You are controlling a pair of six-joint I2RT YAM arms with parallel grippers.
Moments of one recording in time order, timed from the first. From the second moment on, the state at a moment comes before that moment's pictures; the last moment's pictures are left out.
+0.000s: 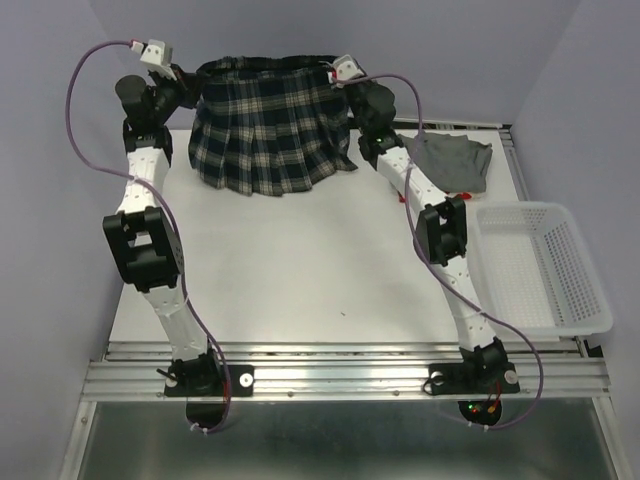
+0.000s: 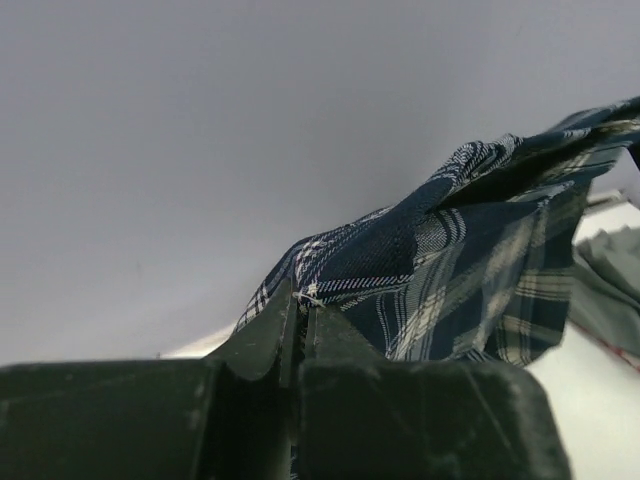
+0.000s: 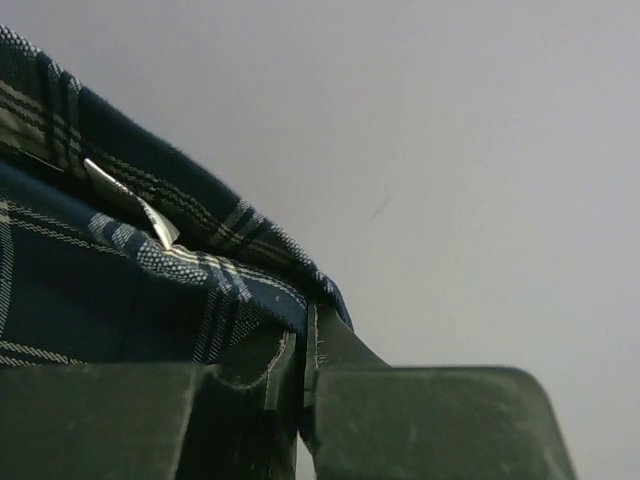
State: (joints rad) left arm 0.20 1.97 1.77 0.33 0.66 -0.21; right arm 0.43 2.61 2.54 0.43 0.13 -0.67
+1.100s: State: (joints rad) left arm 0.35 1.02 0.78 -0.19 0.87 1.01; right arm 0.66 1.45 0.59 0.77 -0.78 -1.13
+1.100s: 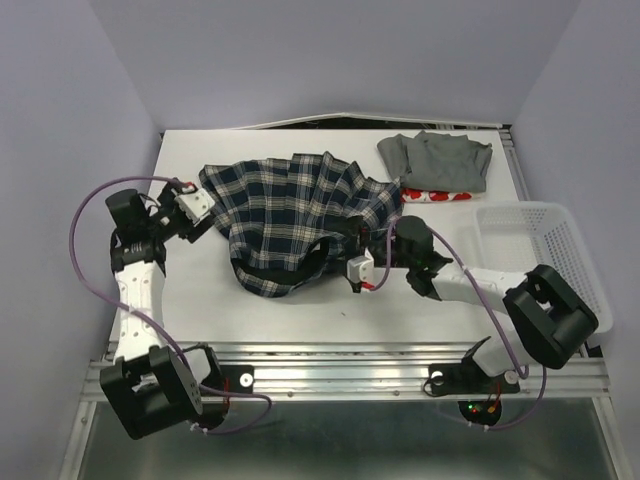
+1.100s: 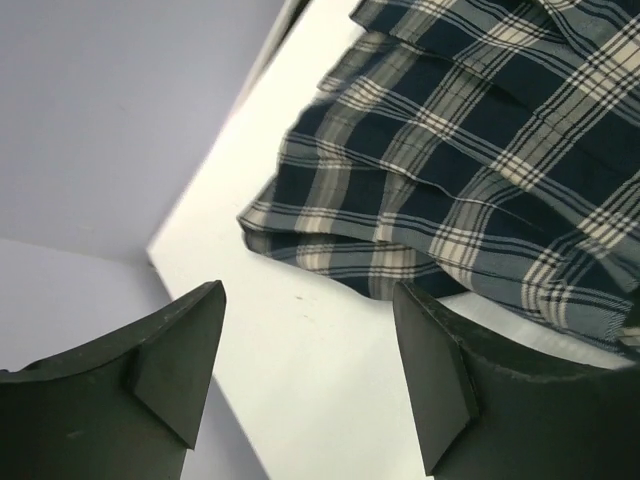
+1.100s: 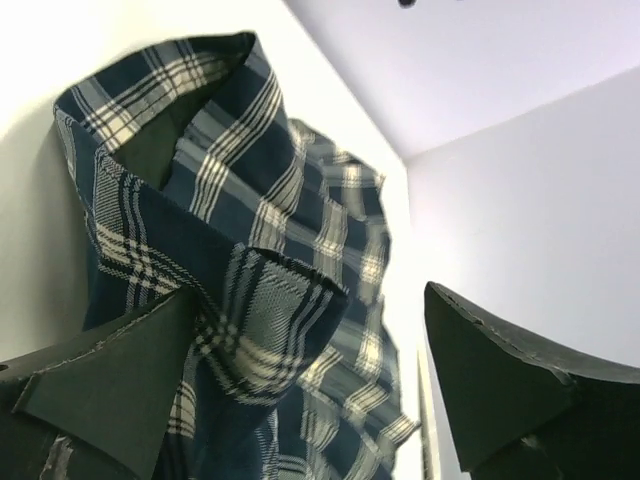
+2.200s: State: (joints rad) left arm -0.15 1.29 1.11 -0.89 0.38 1.37; right arm 0.66 1.55 1.27 -0.63 -0.42 -0.13
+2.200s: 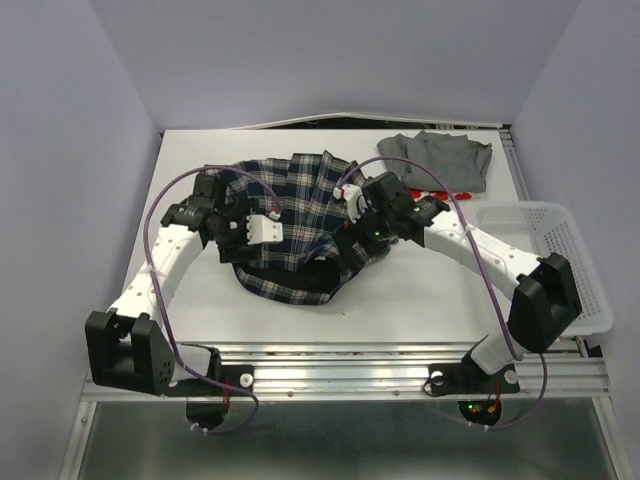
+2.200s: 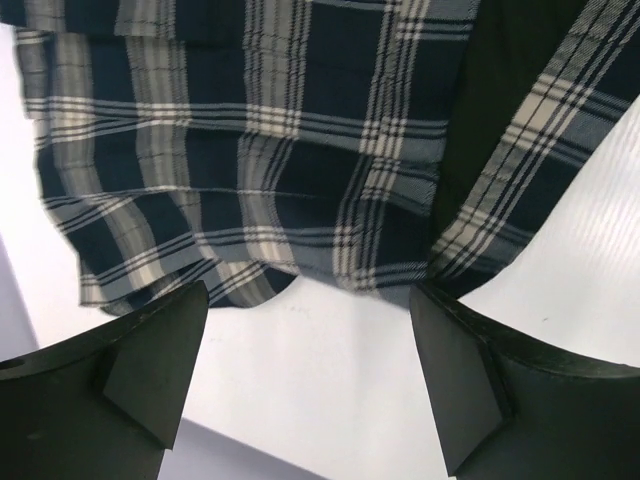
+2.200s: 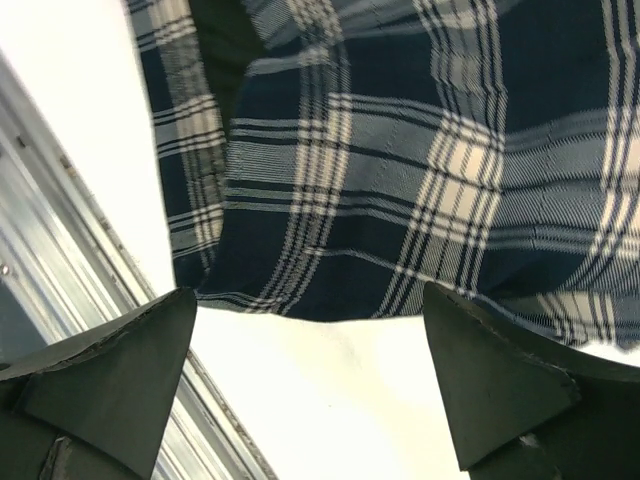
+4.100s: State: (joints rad) left arm 0.03 1.42 1.79 -0.36 0.21 0.53; right arm 0.53 1.86 2.09 -0.21 0.23 -0.58
